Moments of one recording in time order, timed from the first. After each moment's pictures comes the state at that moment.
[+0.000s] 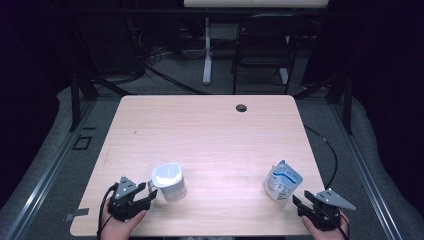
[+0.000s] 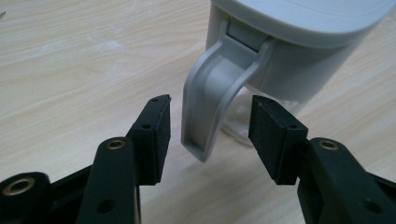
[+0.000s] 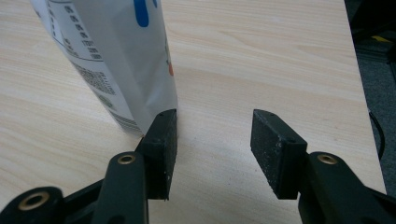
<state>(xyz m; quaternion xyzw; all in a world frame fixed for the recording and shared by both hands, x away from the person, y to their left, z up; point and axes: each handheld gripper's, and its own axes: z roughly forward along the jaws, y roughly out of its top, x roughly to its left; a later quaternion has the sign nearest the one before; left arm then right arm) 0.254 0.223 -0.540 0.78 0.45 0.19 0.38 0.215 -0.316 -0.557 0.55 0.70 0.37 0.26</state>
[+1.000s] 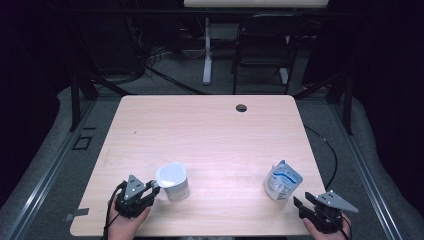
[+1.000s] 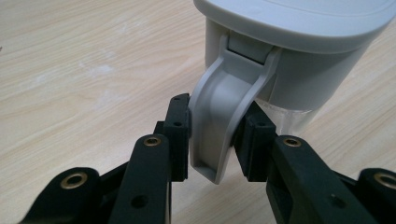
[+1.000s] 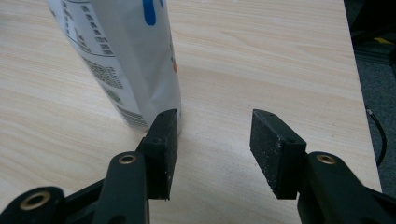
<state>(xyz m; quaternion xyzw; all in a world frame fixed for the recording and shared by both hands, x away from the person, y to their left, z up) 0.257 0.209 -0.543 0.80 0.41 0.22 0.38 0.209 -0.317 -0.554 0.54 0.71 0.37 0.26</state>
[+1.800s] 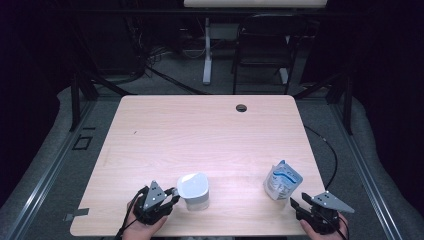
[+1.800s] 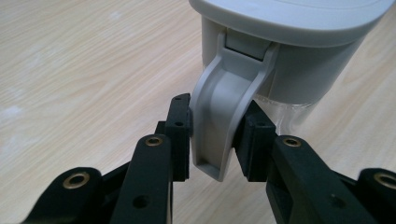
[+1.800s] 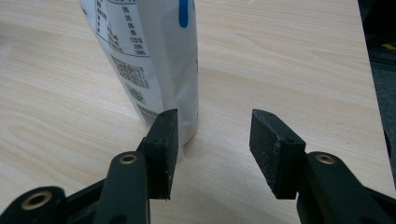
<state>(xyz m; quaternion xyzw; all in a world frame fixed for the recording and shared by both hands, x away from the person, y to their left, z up) 0.245 0.162 -0.544 0.84 0.32 0.19 0.40 0.207 -0.308 -0.553 0.53 0.72 0.37 0.26</state>
